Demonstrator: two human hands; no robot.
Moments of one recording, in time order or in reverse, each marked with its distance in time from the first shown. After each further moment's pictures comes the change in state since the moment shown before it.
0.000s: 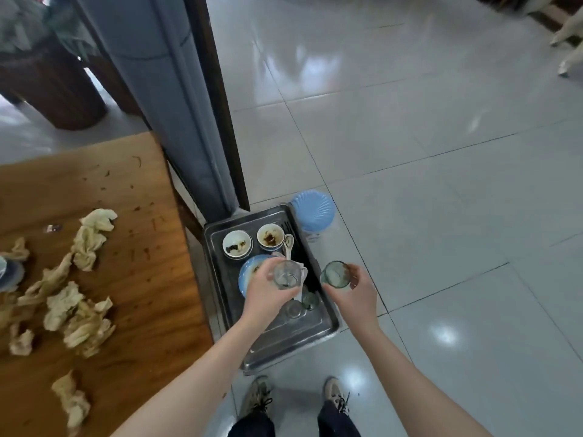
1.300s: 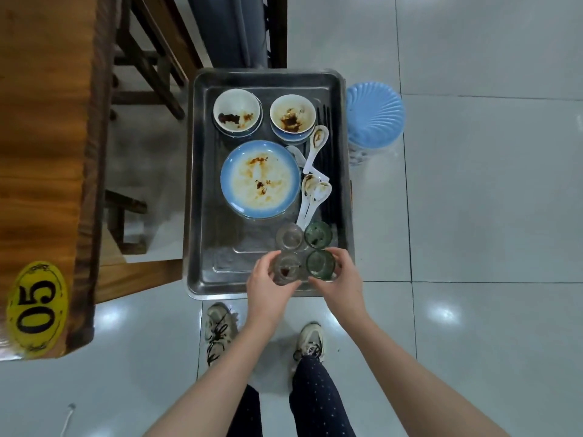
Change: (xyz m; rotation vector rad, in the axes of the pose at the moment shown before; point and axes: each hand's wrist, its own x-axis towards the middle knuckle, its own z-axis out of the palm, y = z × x) left_hand 0.002 -0.242 0.180 -0.157 0.383 -0.424; right_hand 0.057 0.261 0.089 -0.146 -0.492 -0.004
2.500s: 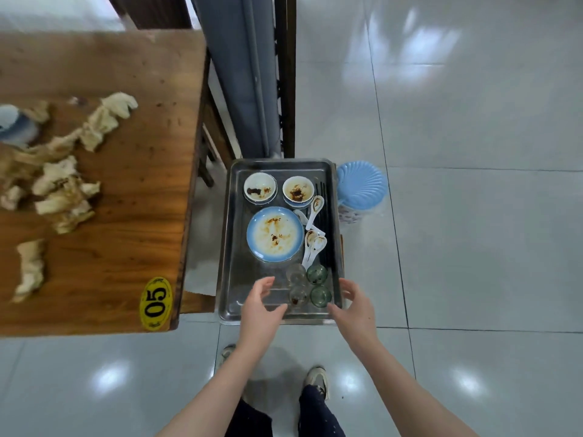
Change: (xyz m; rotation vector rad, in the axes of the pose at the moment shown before) left_hand -0.070 0.090 -0.075 0.082 -0.017 0.093; right_hand -0.062 -0.097 -0.067 -0.037 0.002 0.026
